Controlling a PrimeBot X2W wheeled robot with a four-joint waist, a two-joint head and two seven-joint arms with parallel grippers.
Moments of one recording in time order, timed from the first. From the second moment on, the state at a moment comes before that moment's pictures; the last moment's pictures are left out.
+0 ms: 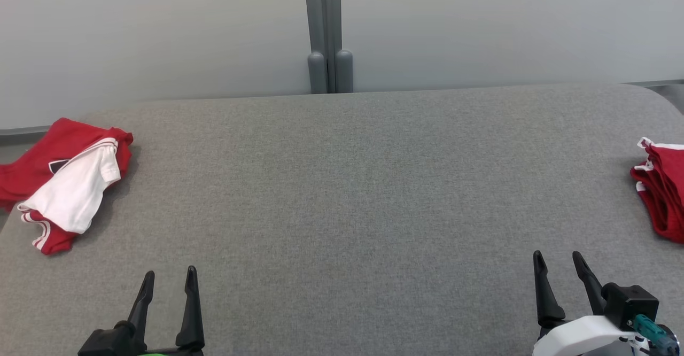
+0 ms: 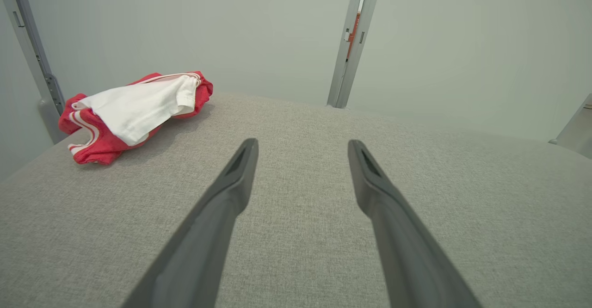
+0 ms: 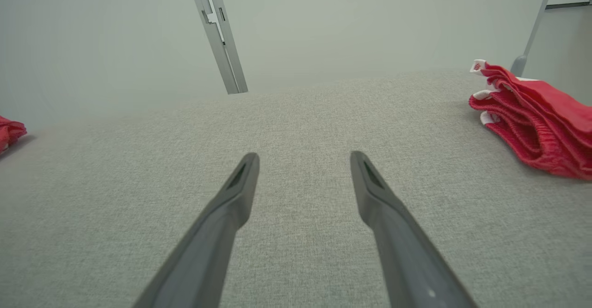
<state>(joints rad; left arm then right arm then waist) 0.12 0.05 0.01 0.16 -0.26 -0.13 -0.26 0.06 -0.05 -0.07 0.27 0.18 0.13 -0.26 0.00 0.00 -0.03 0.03</state>
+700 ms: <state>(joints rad) 0.12 0.05 -0.03 0.14 -0.26 -0.13 -0.26 0.07 -0.05 -0.06 0.26 0.17 0.13 -0.26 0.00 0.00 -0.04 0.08</state>
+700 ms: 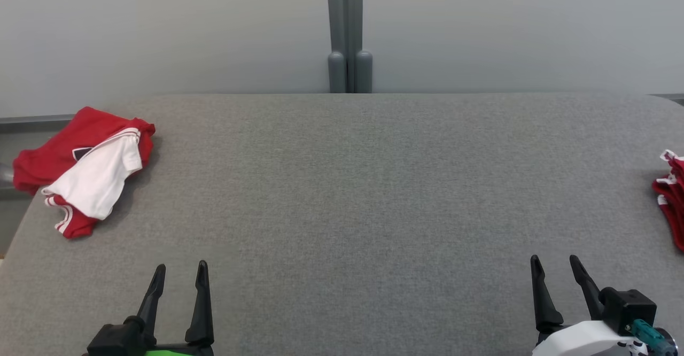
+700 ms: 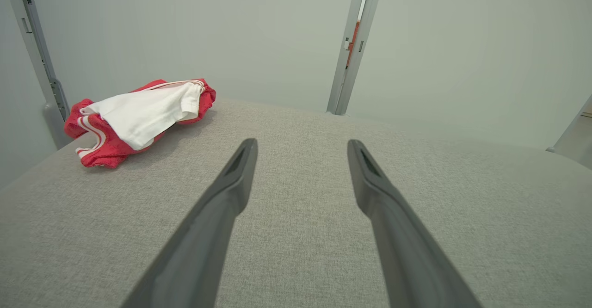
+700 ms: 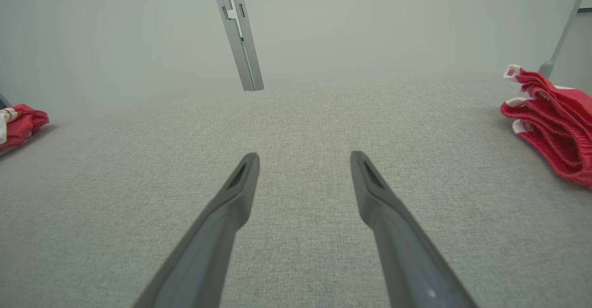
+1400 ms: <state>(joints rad) 0.14 0.05 0.04 0.12 -0.25 -0.13 -0.26 0.09 -0.05 0.01 0.27 0.20 0.13 -0.26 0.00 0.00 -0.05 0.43</state>
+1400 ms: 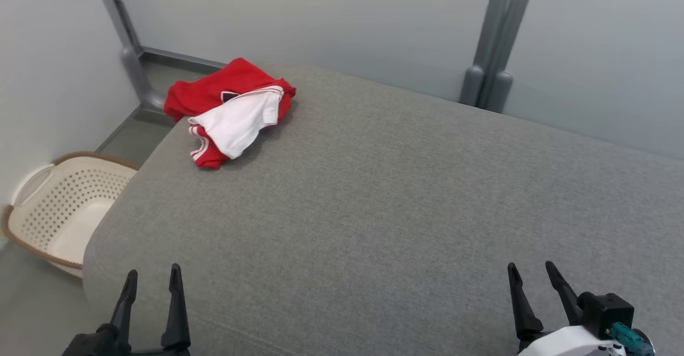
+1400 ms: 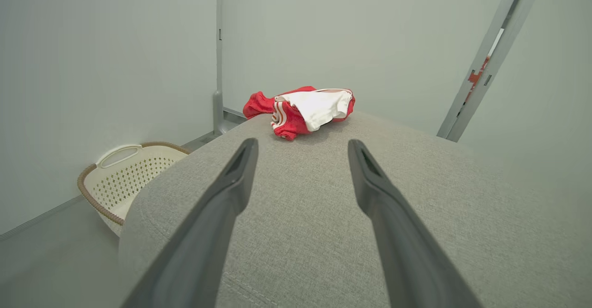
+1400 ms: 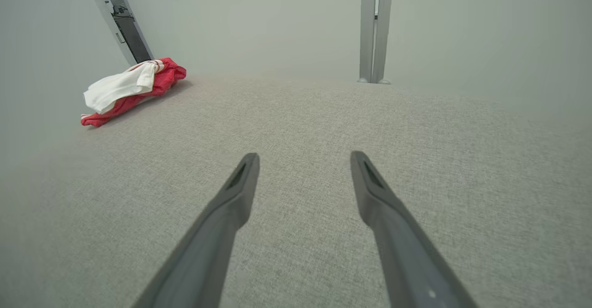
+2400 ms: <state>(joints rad) -0.30 0.09 0.00 0.47 -0.28 -0.13 -0.26 0.04 -0.05 0.10 0.28 0.15 0.13 -0.26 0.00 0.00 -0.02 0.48</state>
